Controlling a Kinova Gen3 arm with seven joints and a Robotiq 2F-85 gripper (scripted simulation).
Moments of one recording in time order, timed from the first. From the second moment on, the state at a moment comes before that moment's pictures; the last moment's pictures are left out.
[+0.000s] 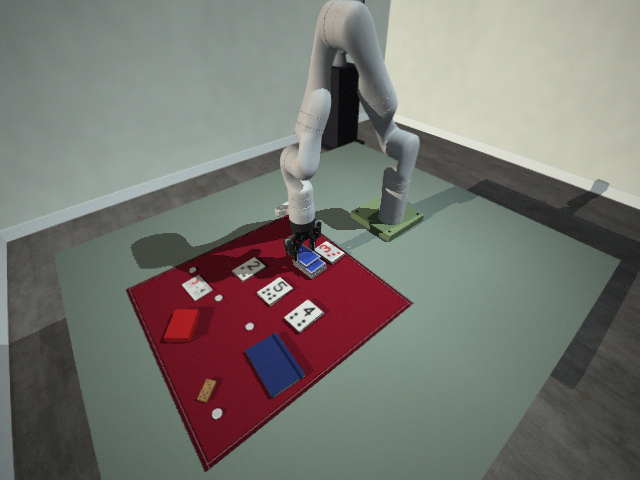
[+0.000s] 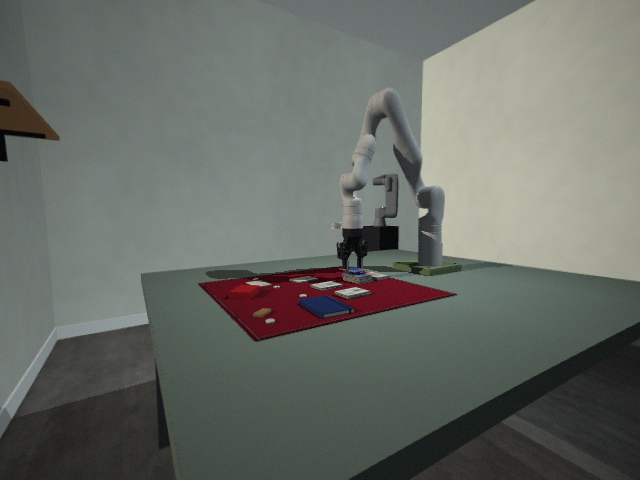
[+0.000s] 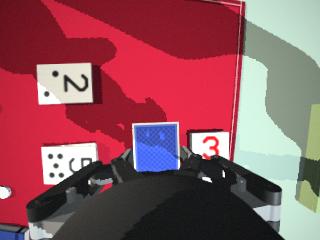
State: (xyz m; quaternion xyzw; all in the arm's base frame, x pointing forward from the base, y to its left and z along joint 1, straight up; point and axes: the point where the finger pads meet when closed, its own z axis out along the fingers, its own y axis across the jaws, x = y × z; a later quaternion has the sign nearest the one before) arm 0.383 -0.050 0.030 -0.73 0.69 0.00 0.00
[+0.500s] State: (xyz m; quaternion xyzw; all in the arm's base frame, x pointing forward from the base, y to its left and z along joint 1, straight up) arm 0.383 -0.050 0.024 -0.73 0.69 0.00 0.00
